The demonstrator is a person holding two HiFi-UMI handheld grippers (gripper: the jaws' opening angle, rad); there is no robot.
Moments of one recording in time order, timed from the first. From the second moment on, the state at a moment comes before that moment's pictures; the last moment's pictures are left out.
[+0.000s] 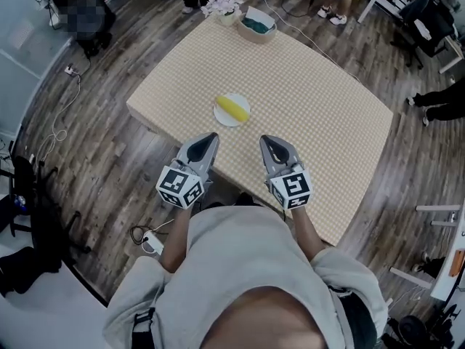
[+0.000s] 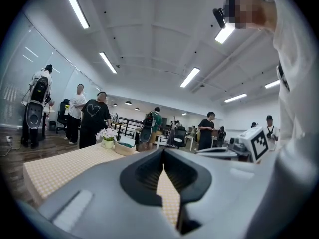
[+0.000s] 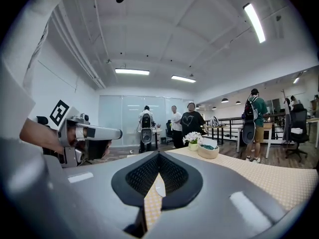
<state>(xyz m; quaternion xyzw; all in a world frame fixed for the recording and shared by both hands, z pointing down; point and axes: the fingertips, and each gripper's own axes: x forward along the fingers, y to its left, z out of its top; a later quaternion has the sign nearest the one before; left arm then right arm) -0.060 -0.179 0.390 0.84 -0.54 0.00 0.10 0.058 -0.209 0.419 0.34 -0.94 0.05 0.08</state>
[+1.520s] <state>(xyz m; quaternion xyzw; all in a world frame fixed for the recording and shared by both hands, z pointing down) -0.039 0.050 0.408 0.85 -0.51 -0.01 0.11 0.056 0.016 0.426 0.36 -0.93 0.04 0.07</state>
